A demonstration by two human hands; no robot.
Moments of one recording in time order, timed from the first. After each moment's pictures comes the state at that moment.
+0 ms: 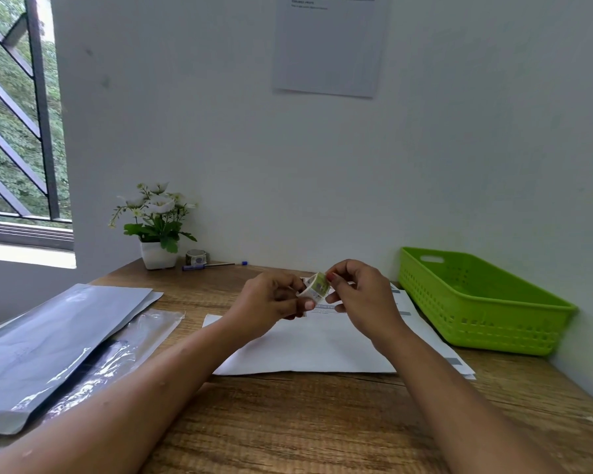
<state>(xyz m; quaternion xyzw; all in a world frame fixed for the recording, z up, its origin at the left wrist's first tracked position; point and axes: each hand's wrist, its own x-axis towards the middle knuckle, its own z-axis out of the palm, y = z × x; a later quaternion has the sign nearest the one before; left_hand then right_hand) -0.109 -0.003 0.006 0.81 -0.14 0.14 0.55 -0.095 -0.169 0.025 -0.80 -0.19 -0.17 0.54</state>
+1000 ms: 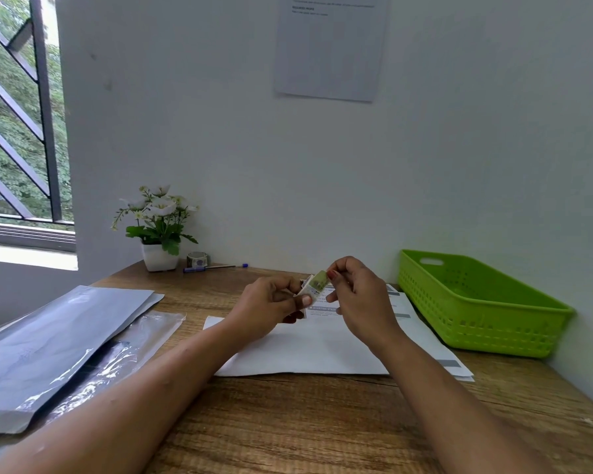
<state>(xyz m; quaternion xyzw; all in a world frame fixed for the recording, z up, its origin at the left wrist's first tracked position) -0.108 -0.004 0.004 0.79 -0.11 0.12 0.60 -0.096 -0.166 0.023 -0.81 -0.22 -0.23 0.50</state>
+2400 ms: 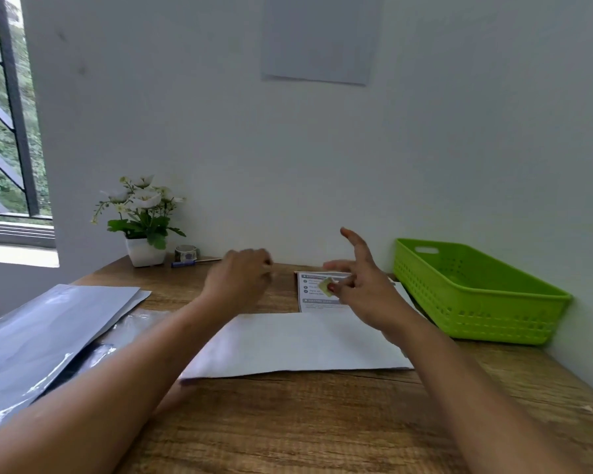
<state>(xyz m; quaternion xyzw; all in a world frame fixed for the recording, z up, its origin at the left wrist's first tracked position) -0.071 0.026 0.019 0.97 -0.02 0.22 0.13 -0.089 -0.186 0.030 -0.84 -0.23 -0.09 0.49</state>
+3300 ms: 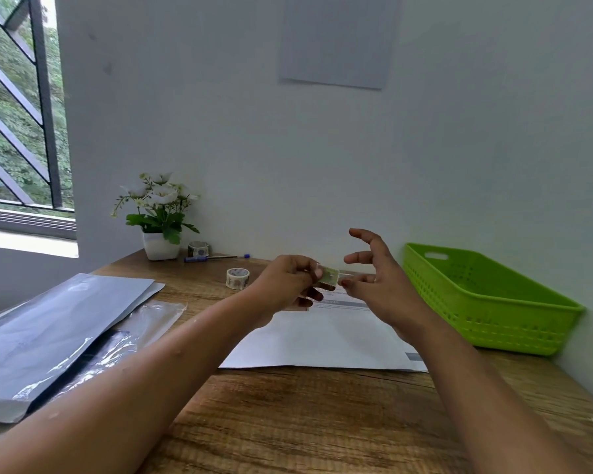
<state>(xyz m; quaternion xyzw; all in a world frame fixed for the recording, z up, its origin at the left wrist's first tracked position) -0.105 -0.024 0.031 0.75 -0.09 0.04 0.65 -0.099 -0.193 0.038 -0.81 -0.24 -0.11 0.52</state>
